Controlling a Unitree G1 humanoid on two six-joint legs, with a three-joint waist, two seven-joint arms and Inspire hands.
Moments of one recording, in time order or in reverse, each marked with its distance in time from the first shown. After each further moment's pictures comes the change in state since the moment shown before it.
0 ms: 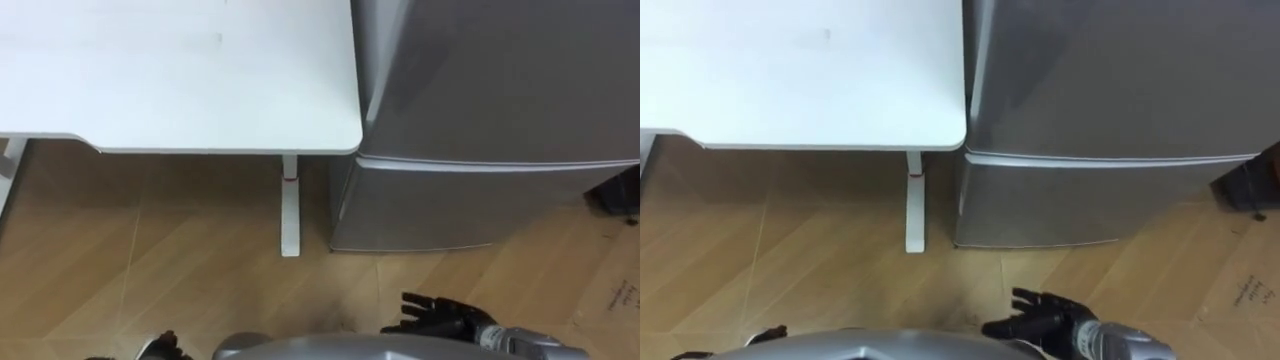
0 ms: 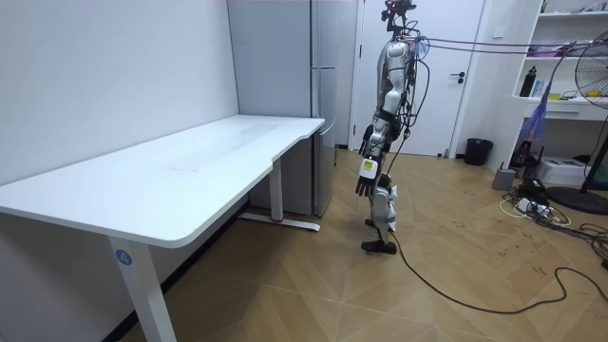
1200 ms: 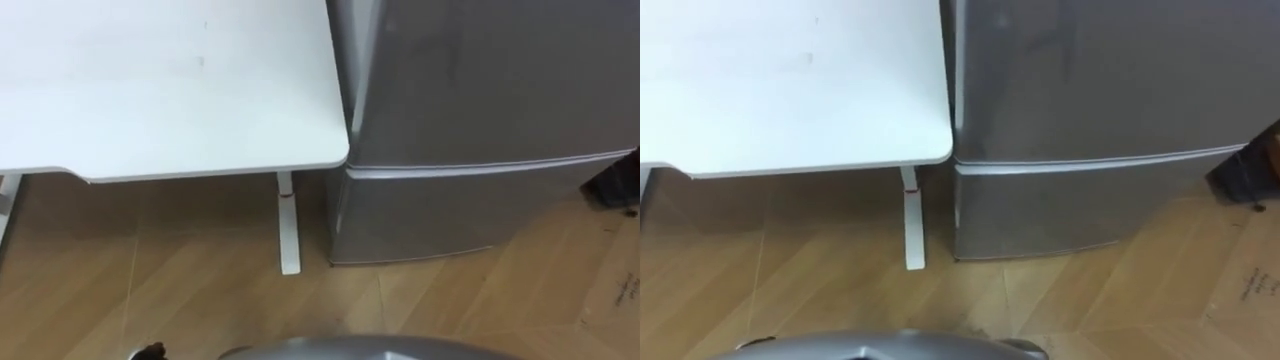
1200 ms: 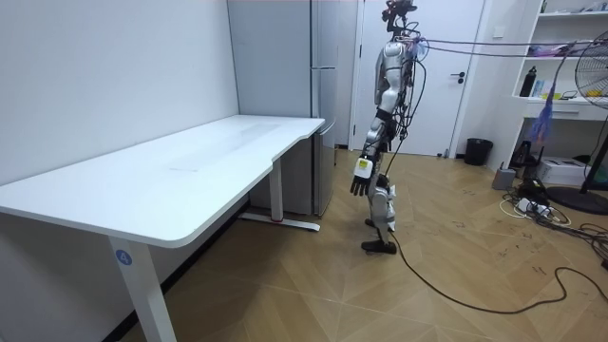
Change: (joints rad) left arm 0.037 0.009 0.149 -0.001 0.087 -0.022 -0.085; right arm -0.001 0.016 -0.260 0.304 -0.448 -0.019 -0.414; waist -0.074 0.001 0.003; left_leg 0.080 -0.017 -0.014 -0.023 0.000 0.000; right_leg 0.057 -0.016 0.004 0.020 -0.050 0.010
